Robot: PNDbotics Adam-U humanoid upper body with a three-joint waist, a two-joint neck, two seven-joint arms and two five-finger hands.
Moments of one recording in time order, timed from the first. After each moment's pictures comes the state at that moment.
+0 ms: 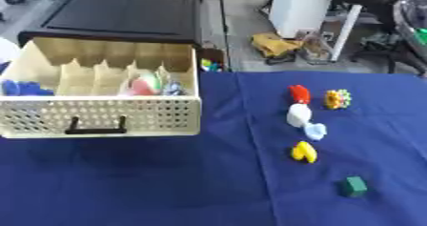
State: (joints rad) left arm -0.28 0.31 0.10 -1.99 0.21 -0.53 0.28; right arm -1.02 -0.75 0.35 -1.70 0.62 -0.15 -0.20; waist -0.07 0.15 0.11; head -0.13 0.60
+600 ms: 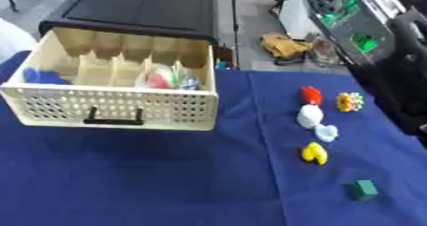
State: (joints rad) left arm -0.30 0.32 0.09 -1.99 0.23 -0.53 0.27; right arm -1.15 -0.54 0.40 -1.44 0.70 -0.25 -0.16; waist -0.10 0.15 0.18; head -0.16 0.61
